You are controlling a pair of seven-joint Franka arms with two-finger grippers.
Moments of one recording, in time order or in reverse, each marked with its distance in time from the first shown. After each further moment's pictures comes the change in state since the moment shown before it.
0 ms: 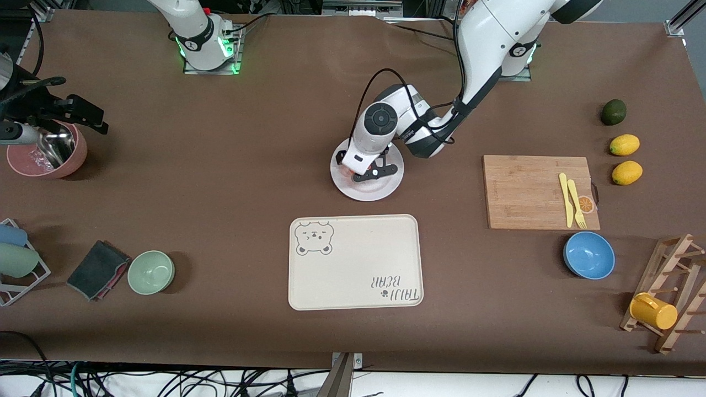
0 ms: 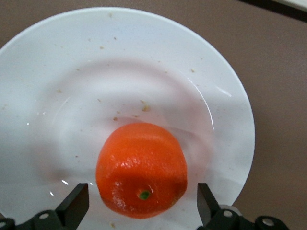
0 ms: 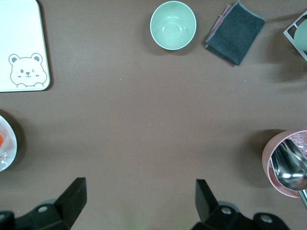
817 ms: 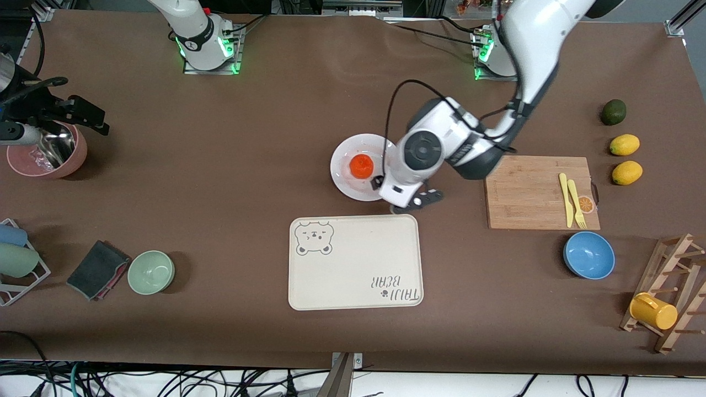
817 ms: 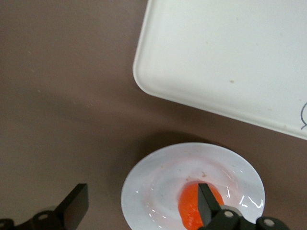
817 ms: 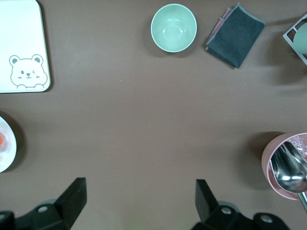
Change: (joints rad) left arm 0.202 -0.075 0.021 0.246 0.002 -0.453 0.185; right arm 0.001 0.002 0.004 0.002 -0.004 0.007 0.000
